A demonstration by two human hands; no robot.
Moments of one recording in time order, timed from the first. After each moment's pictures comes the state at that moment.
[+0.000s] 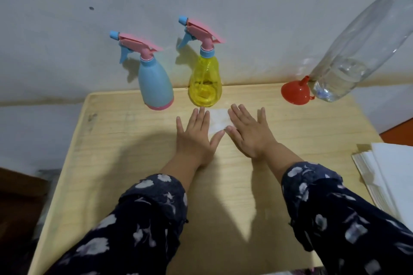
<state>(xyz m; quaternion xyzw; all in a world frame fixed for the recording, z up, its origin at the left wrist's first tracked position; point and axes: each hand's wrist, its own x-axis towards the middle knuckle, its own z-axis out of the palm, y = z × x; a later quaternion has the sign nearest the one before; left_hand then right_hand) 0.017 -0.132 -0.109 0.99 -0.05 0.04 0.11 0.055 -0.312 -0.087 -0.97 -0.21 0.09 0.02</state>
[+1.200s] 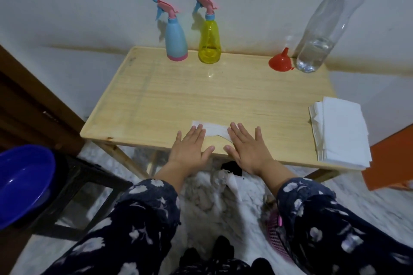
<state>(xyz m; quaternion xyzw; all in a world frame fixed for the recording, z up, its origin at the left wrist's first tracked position) -0.251 -0.224 -0.069 0.99 0.03 -0.15 0.08 -0.179 -0.414 -0.085 -0.94 -0.32 0.12 0.00</state>
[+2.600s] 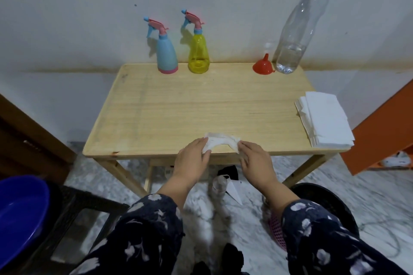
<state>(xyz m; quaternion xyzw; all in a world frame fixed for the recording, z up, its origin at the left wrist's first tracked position) -0.279 -0.208 -0.067 0.96 0.01 0.00 0.29 -0.252 -0.407 -0.080 -0.96 -0.16 -0.01 0.21</state>
